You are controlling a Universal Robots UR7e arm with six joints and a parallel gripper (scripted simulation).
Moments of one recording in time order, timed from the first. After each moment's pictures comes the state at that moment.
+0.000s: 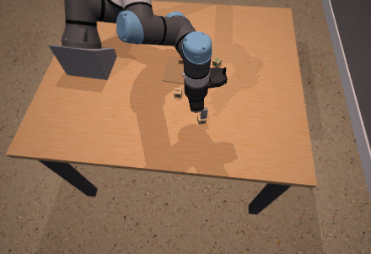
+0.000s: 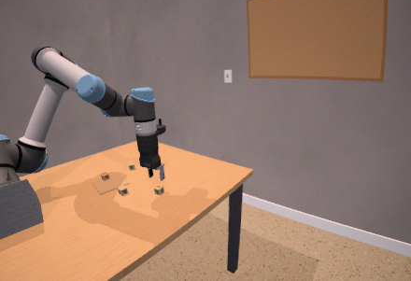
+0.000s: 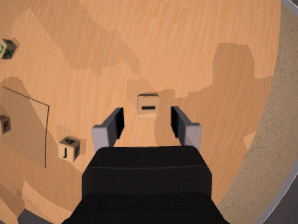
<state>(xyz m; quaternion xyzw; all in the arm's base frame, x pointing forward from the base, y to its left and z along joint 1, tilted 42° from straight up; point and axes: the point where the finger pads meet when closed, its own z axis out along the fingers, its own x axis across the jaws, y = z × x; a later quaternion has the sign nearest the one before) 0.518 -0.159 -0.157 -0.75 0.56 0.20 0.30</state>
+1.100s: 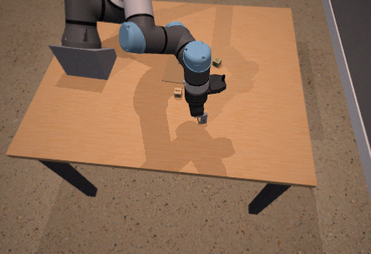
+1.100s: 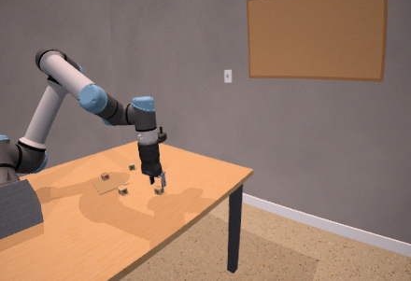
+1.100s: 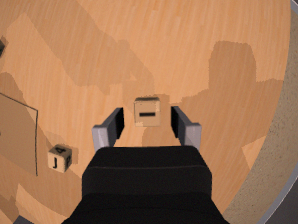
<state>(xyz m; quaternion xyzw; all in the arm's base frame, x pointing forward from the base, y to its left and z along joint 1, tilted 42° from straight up) 0.520 -0.139 -0.181 -0.75 0.56 0.20 0.30</state>
